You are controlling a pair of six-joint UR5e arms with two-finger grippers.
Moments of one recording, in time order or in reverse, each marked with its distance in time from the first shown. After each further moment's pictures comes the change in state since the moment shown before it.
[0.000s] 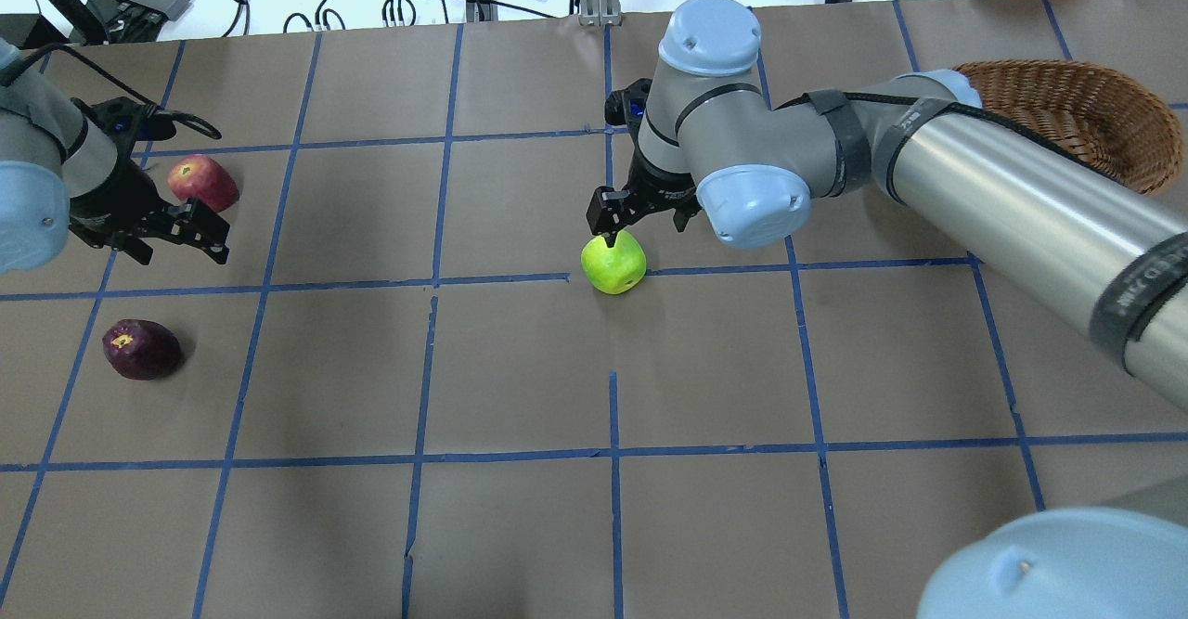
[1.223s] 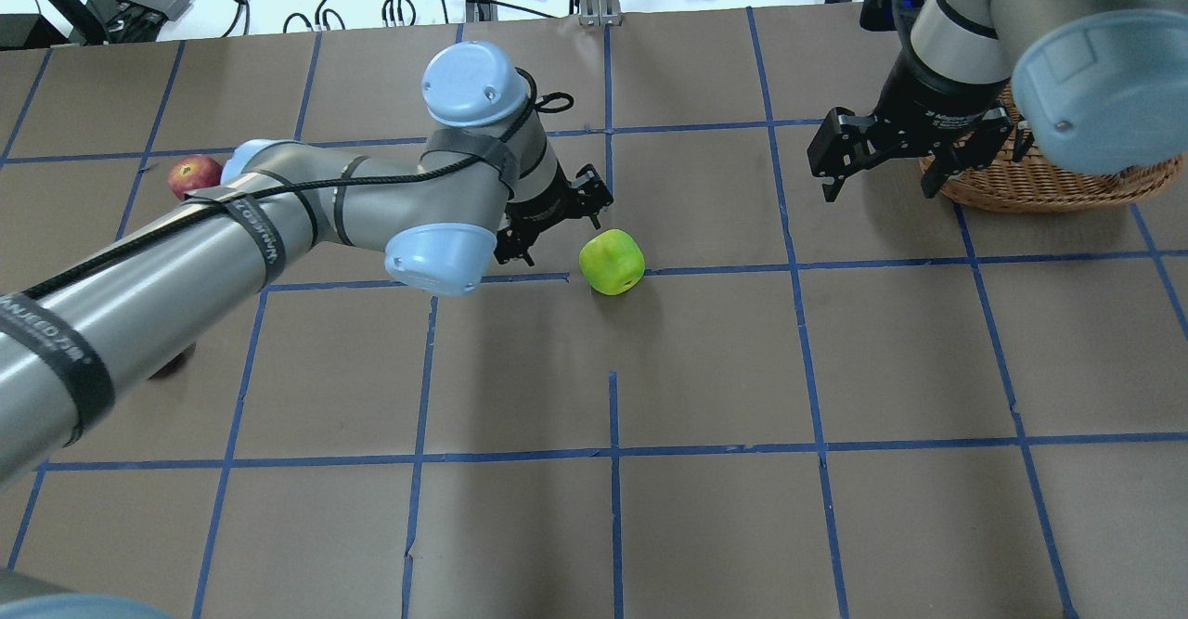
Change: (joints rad) left arm -0.702 -0.170 0.105 0.172 -0.150 -1.177; right arm -0.293 -0.394 0.009 0.439 -0.148 -0.027
